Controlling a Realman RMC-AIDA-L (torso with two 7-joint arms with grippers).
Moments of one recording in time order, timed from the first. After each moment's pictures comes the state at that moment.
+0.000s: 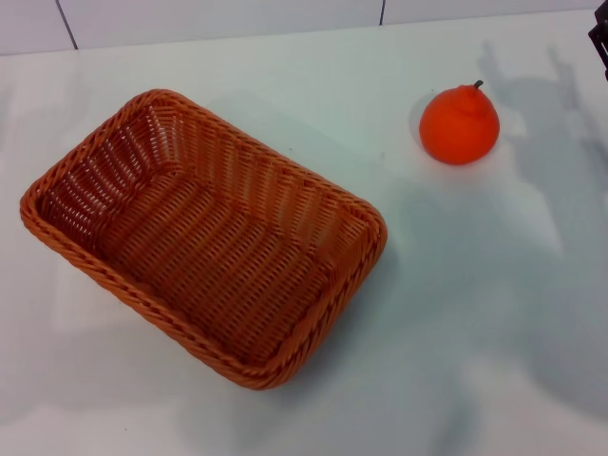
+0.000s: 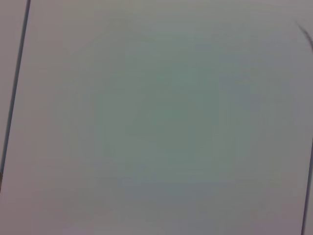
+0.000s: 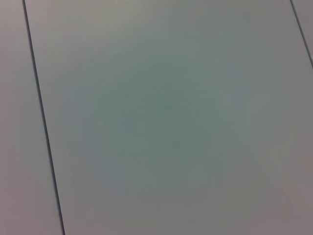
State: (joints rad) left arm -0.37 -2.16 0.41 0.46 1.05 1.03 -0.70; right arm 0.44 2.09 0.87 0.12 -2.10 -1.29 -2.83
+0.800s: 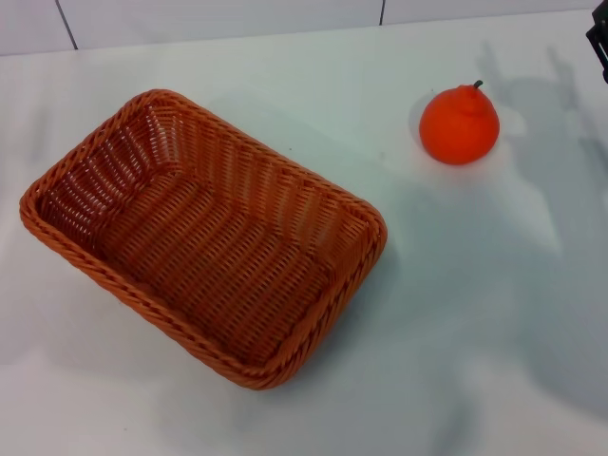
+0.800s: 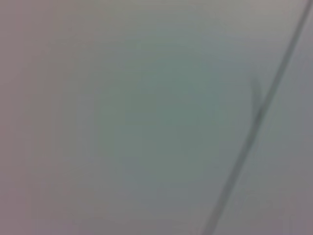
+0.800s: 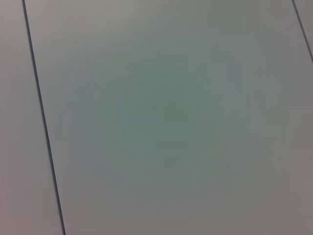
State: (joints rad) left arm -0.33 -2.11 0.61 0.66 1.16 1.08 -1.30; right arm 0.45 2.09 0.87 0.12 -2.10 -1.28 -2.83
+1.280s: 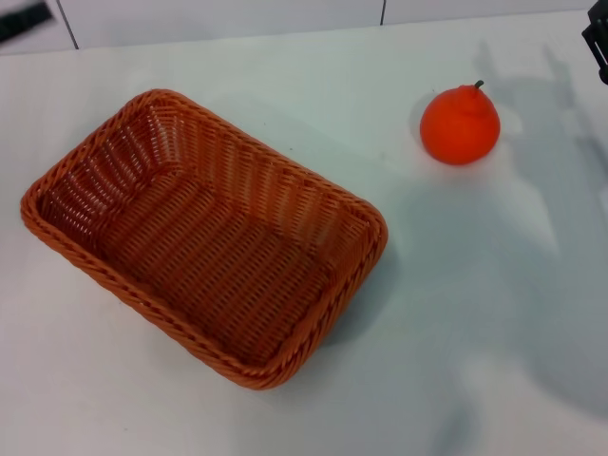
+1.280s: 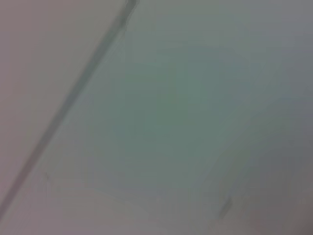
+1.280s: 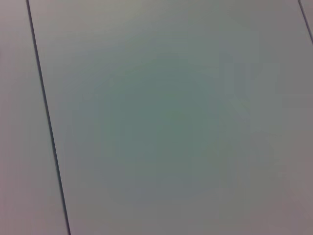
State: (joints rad) left arm -0.48 -1.98 0.65 0.77 1.68 1.33 -1.89; right arm 0.45 2.09 0.86 0.13 -2.10 -1.28 -2.83
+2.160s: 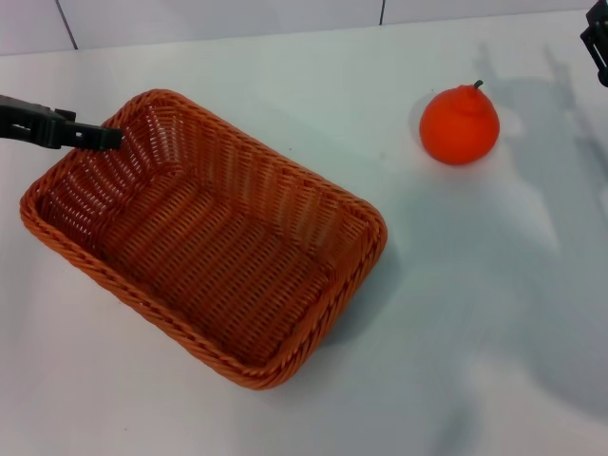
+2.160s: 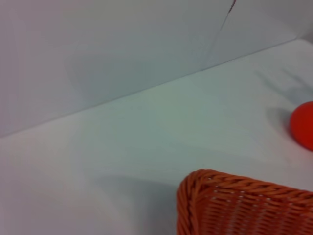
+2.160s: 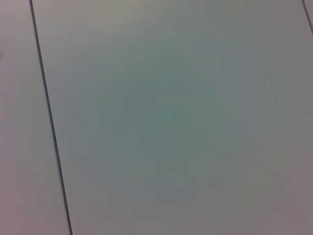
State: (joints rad) left arm -0.67 -1.99 0.76 0.98 2.38 1.45 -2.13; right arm 0.45 2.09 0.86 0.12 -2.10 -1.27 -2.83
